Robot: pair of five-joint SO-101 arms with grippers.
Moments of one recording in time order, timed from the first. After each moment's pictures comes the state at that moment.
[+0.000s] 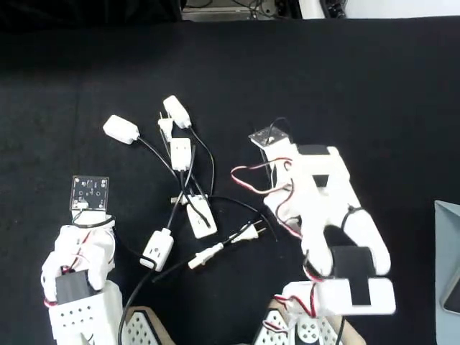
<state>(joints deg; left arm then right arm) -21.1 -102.9 95.7 66.3 -18.9 -2.1 -0.6 39.8 67.6 28.3</state>
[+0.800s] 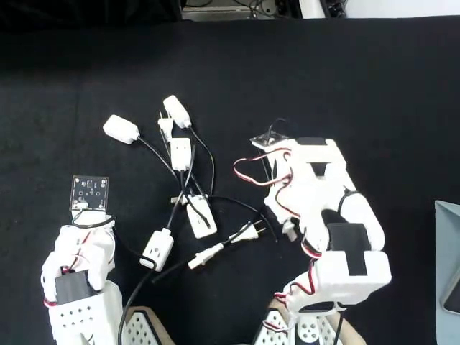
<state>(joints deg) -21.1 -102.9 95.7 66.3 -18.9 -1.0 6.5 33.5 73.4 28.2</state>
